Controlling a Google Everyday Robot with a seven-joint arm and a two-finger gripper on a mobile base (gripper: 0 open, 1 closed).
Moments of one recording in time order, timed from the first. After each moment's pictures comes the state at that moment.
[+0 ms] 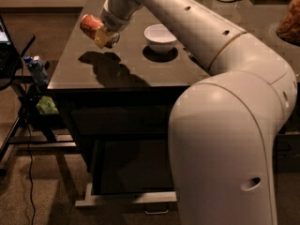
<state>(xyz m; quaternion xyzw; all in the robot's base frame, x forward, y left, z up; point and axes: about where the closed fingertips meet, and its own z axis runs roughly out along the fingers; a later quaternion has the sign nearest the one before) 0.765 0.126 0.899 -0.52 0.78 0.10 0.33</state>
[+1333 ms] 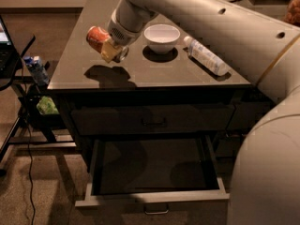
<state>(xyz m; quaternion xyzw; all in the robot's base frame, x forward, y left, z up) 0.683 0.094 0.895 -0.50 0.81 0.10 0.30</state>
